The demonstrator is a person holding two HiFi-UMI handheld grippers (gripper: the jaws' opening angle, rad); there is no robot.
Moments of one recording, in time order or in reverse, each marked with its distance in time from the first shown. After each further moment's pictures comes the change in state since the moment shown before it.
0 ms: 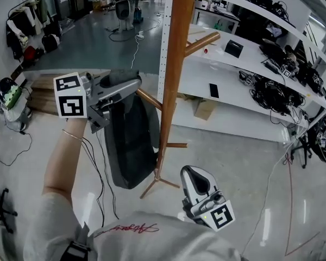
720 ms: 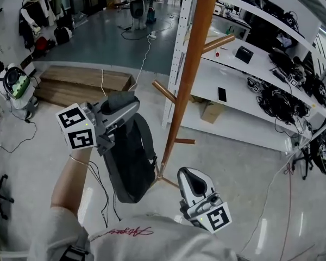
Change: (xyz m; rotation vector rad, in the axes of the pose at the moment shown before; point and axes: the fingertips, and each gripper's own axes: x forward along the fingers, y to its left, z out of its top) left arm -0.041 -0.035 -0.040 -0.007 -0.041 0.272; right arm 0.003 0.026 0.009 0.005 0.013 0.086
